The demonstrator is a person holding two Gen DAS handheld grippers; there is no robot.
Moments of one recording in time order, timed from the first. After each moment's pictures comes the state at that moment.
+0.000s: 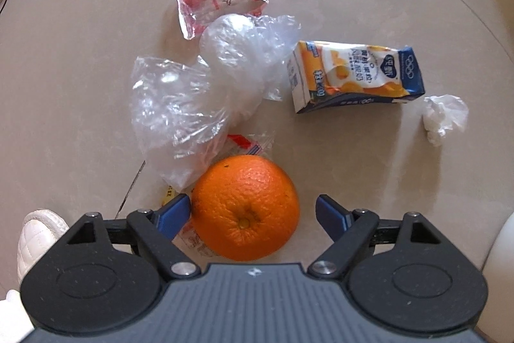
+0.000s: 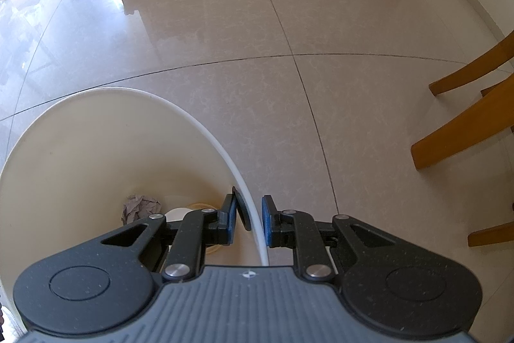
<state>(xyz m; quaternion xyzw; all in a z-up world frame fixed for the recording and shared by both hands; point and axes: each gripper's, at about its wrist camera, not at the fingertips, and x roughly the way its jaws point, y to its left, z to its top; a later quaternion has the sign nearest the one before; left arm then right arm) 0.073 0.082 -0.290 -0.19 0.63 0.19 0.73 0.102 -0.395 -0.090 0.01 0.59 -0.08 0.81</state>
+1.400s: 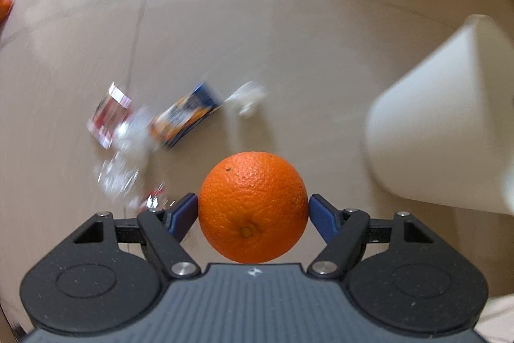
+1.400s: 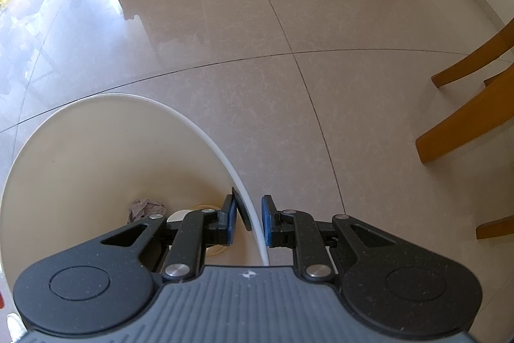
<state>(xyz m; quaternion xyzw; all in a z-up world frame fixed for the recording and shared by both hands) 0.061 -0.044 -0.091 0.00 0.64 -0.06 0.77 0.102 -0.410 -0.089 0.04 0.59 -0.08 0.81</state>
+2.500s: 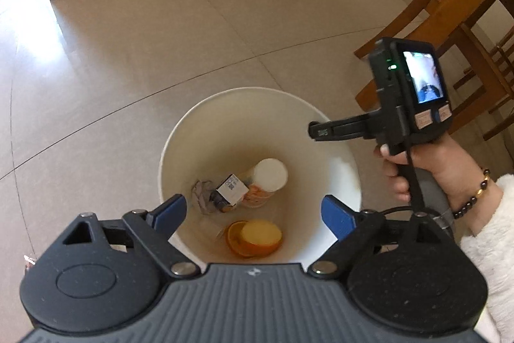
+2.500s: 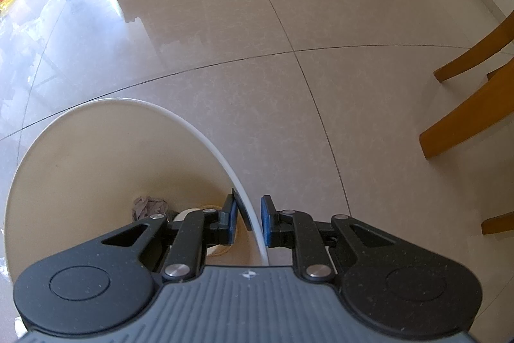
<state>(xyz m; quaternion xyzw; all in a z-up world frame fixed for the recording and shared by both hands) 0.097 -0.253 0.033 0.08 0.53 -0.29 0.79 0.101 -0.418 -0.089 0.05 0.59 -0.07 0.81</state>
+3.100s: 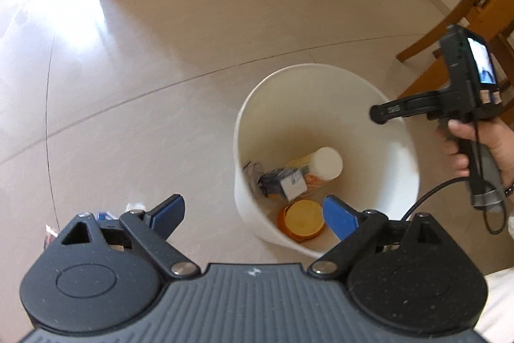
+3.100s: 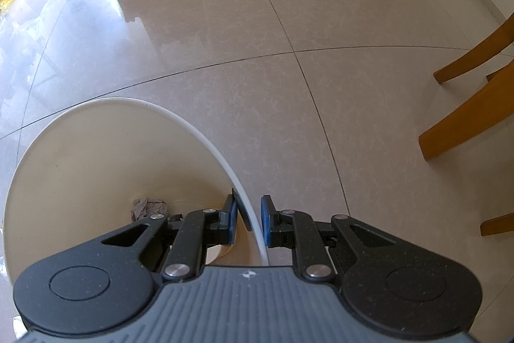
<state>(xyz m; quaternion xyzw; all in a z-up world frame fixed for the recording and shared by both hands) 0.095 -0.190 0.004 0.07 0.54 -0.22 0.81 0.101 -0.417 -0.089 0.05 0.59 -0.07 0.81</state>
